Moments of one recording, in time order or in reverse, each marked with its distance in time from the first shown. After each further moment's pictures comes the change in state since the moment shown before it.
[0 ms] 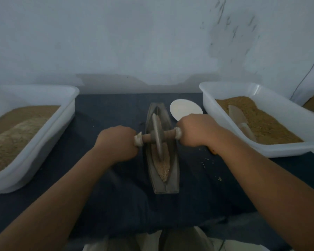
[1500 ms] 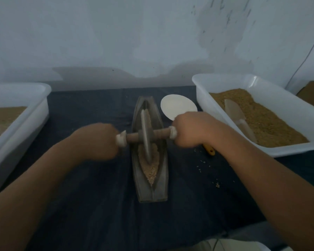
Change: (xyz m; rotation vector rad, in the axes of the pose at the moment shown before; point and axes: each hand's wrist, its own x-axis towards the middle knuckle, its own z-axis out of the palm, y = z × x) left_hand 0.045 -0.023 -0.007 -0.013 -0.258 0.116; right_hand 0.033 0.035 0.022 0.092 -0.097 -0.035
